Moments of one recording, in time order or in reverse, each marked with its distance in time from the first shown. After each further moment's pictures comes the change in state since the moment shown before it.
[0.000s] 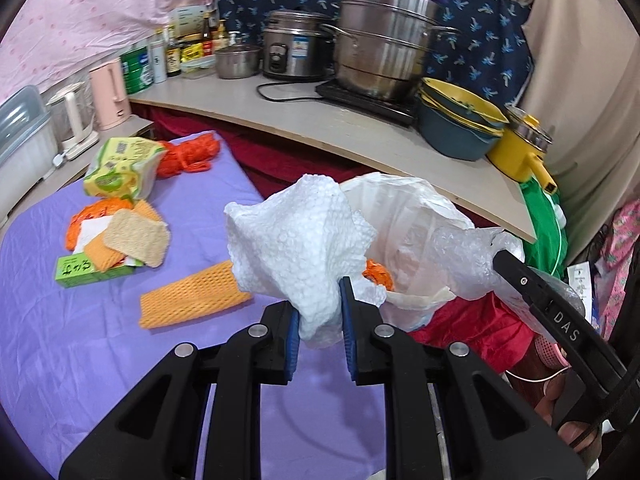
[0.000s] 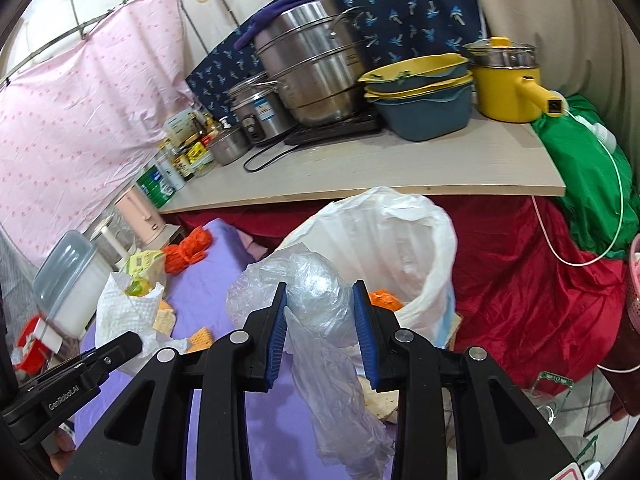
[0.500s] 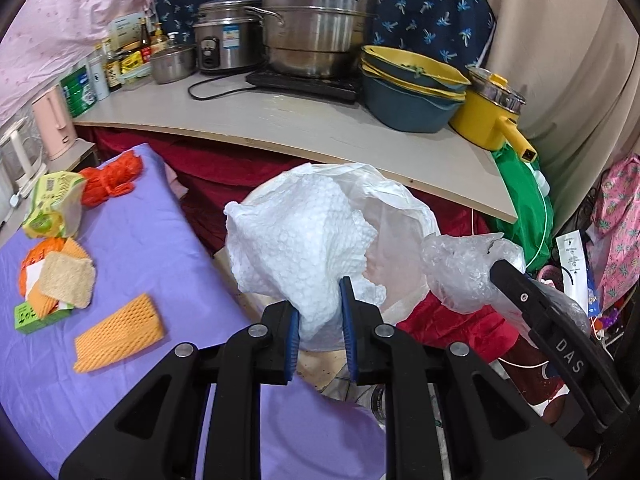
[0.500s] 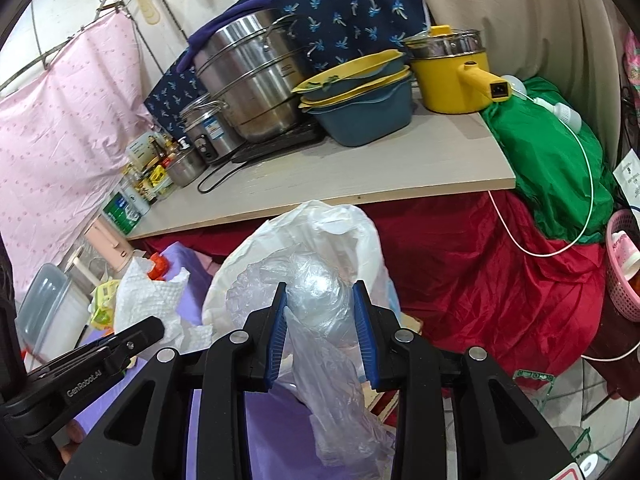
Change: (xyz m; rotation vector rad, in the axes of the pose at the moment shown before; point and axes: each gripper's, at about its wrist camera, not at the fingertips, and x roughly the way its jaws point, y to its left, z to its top) left arm 0.068 -0.080 0.024 0.125 0.065 -0.071; right arm 0.006 -0.066 0.013 0.097 -0.025 -0.089
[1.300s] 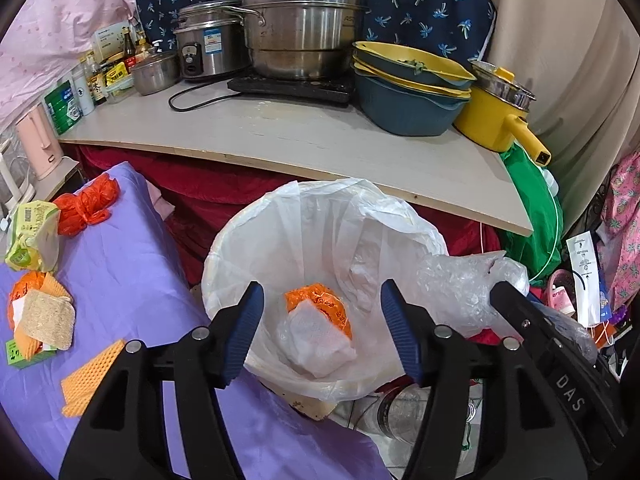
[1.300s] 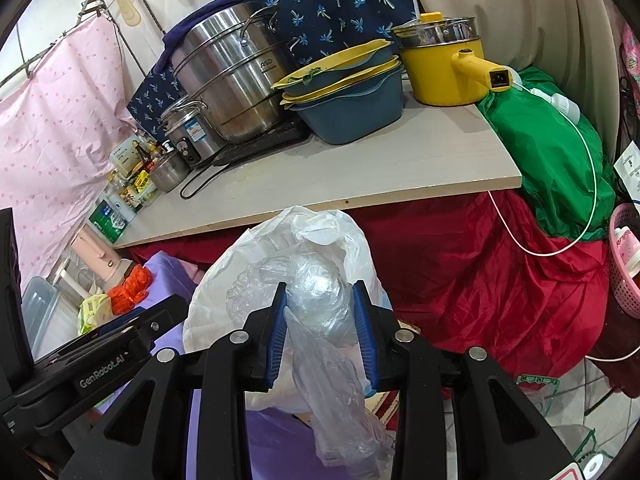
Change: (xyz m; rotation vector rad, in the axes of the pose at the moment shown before) left arm 0.042 -0.006 0.028 0.032 -0.013 0.011; right arm 0.034 -0.005 0.012 0.027 0.011 -0.025
